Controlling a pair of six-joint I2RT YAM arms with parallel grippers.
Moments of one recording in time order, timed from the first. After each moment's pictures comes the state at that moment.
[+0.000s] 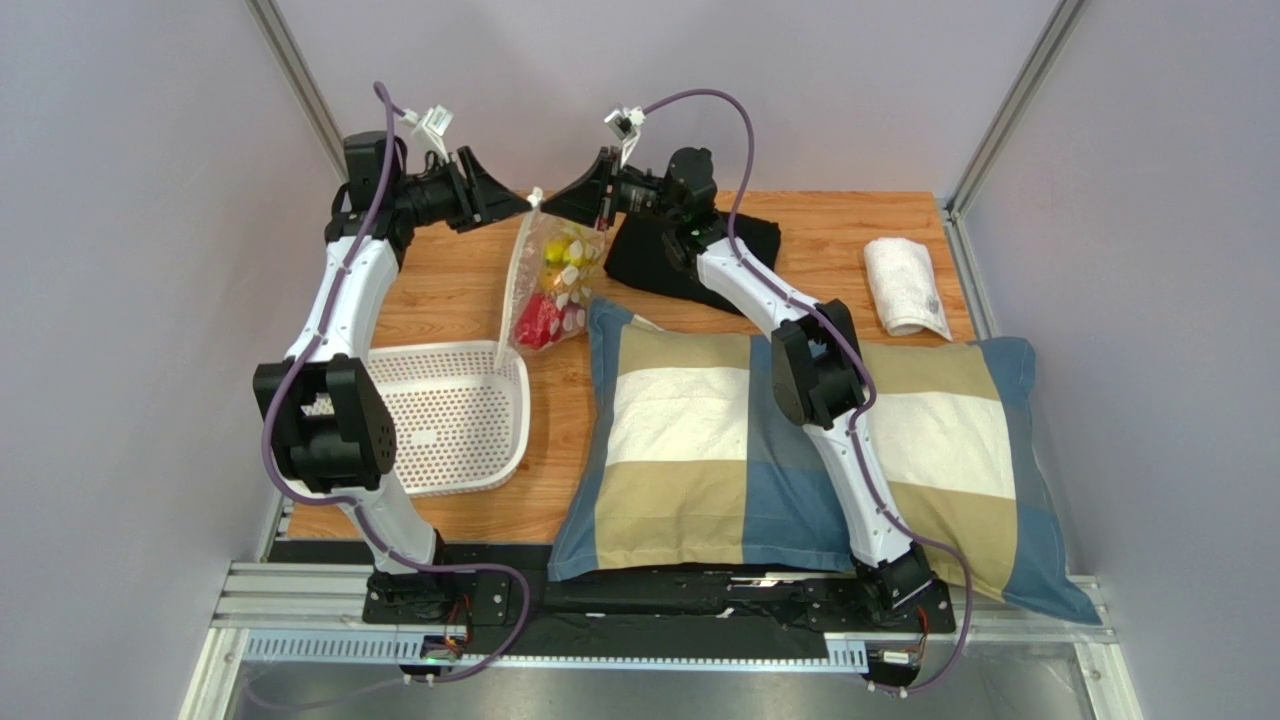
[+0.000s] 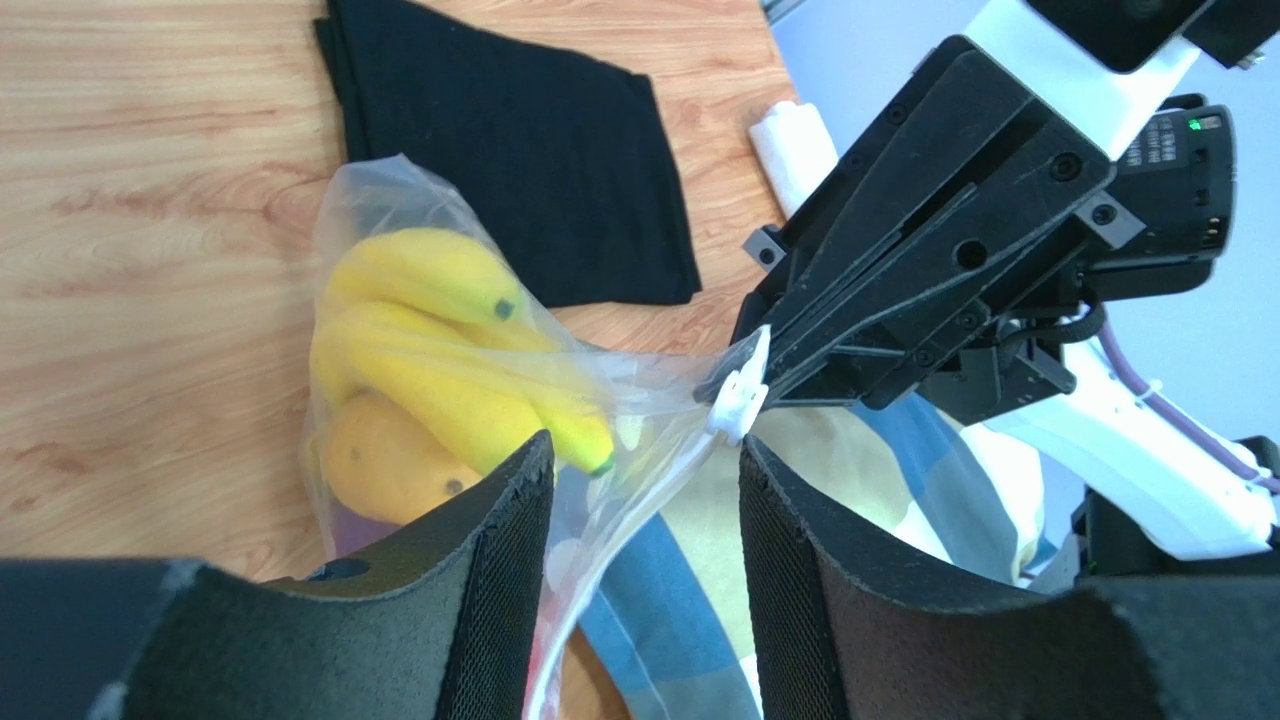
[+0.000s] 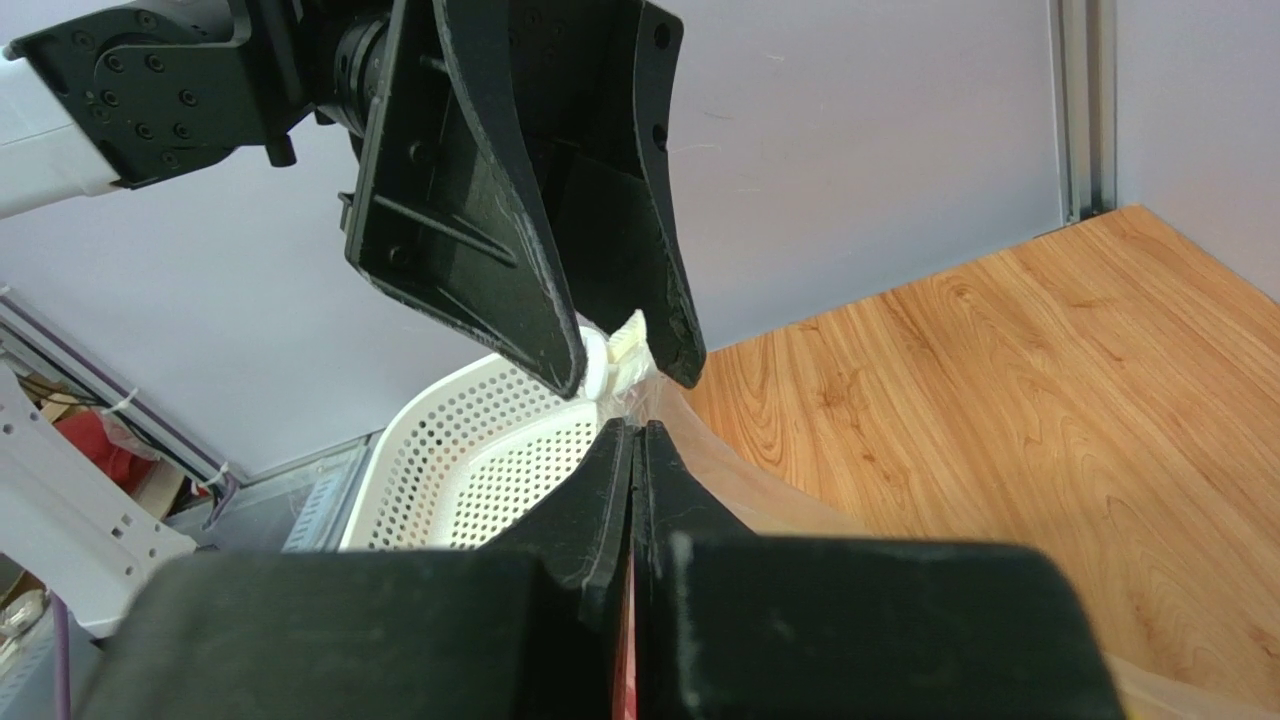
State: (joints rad) left arm 0.07 1.75 1.61 -0.28 0.91 -0.41; right arm 0.52 2.47 2.24 0.60 -0.93 0.71
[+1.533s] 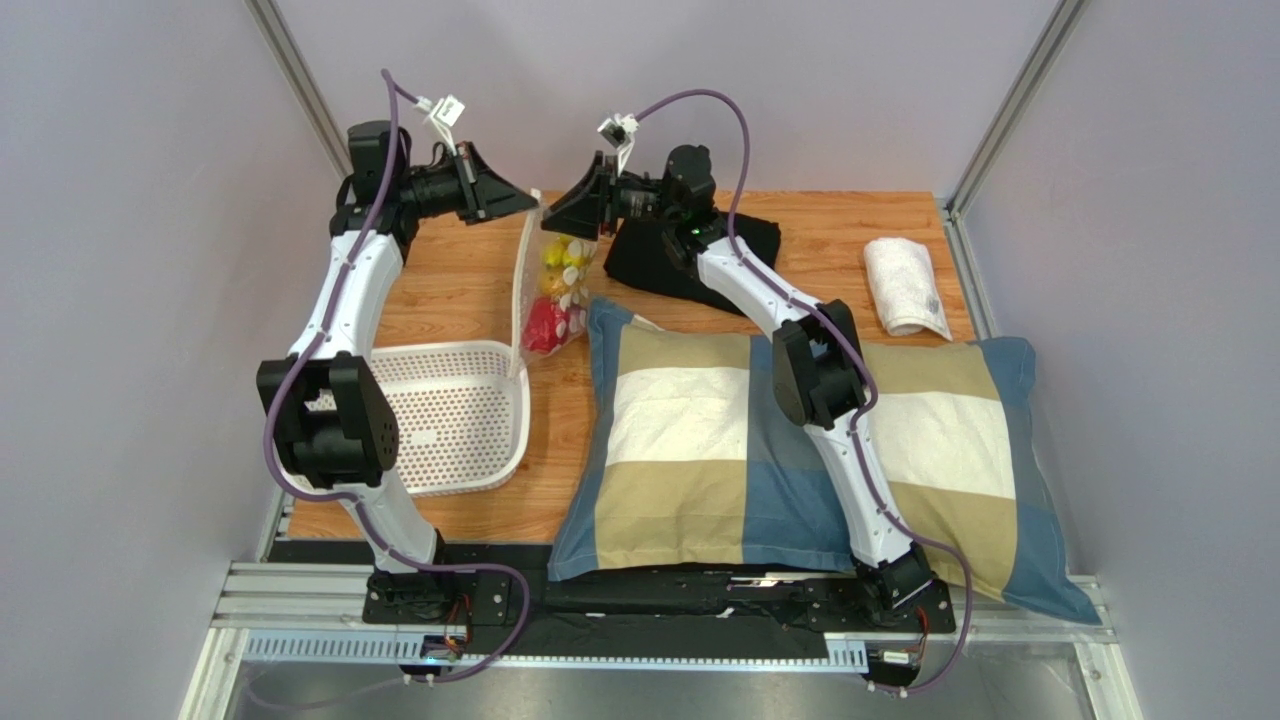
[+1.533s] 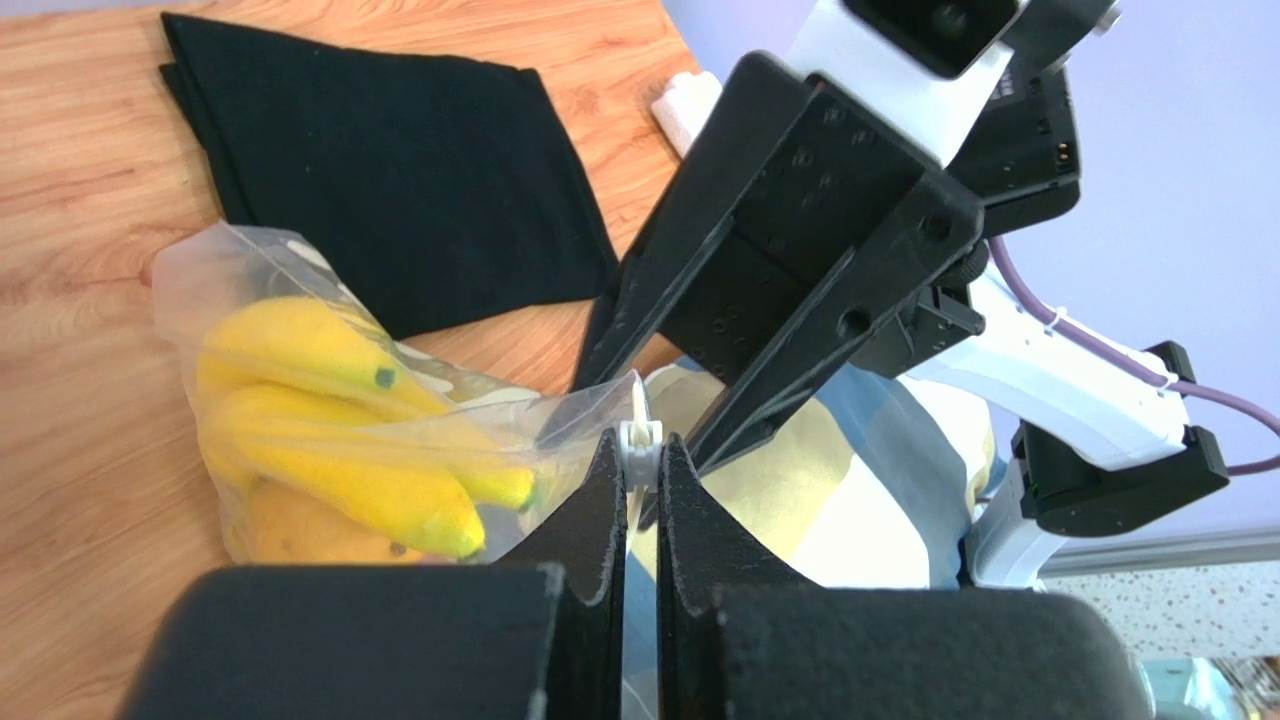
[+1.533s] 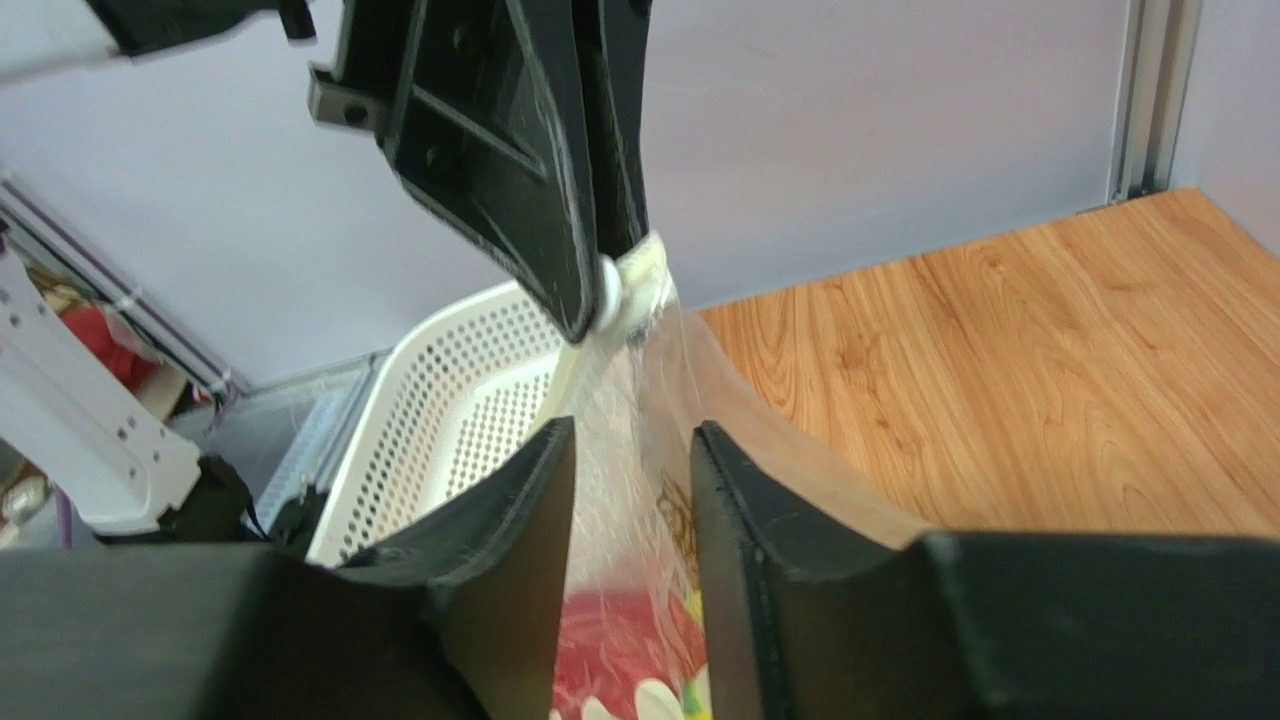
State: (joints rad) left arm 0.05 1.77 1.65 -0.23 1.05 -0.41; right arm 0.53 2.47 2.24 0.56 -1.02 0.63
